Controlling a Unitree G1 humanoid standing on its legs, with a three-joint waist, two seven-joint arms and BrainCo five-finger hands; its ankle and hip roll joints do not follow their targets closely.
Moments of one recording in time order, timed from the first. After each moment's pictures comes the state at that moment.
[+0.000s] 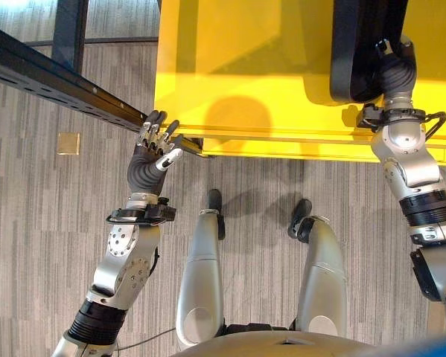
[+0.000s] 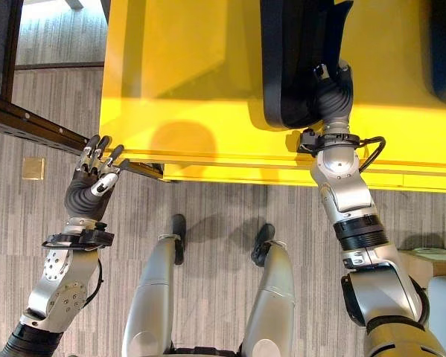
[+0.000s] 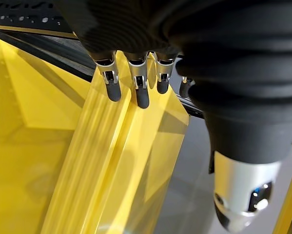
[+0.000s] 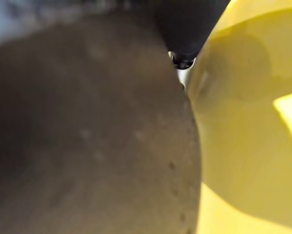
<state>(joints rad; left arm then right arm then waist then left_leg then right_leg) -0.02 0.49 -0.15 -0.29 -0.78 -0.22 0.17 -0.76 -0.60 0.16 0.29 0.44 -0.08 -0.36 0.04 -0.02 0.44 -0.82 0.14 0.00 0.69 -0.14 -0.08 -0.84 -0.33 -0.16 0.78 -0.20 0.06</state>
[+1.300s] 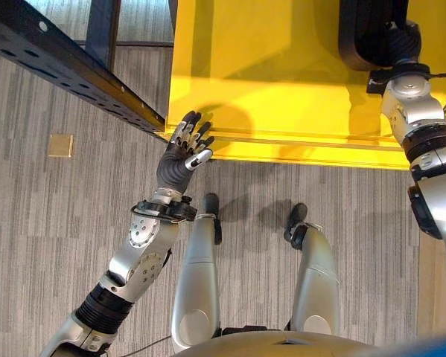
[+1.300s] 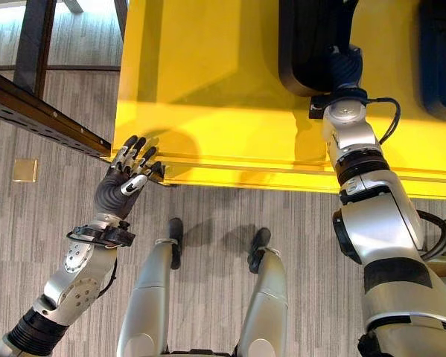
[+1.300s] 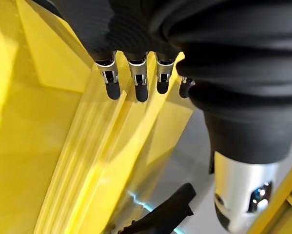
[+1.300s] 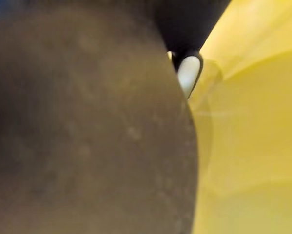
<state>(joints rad) -0.12 0.56 -0.33 -0.29 -0.85 -0.23 0.20 -1.29 -0.61 0.41 1.13 0.50 -0.05 -0.33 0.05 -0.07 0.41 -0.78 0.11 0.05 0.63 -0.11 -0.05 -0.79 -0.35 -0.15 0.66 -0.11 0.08</state>
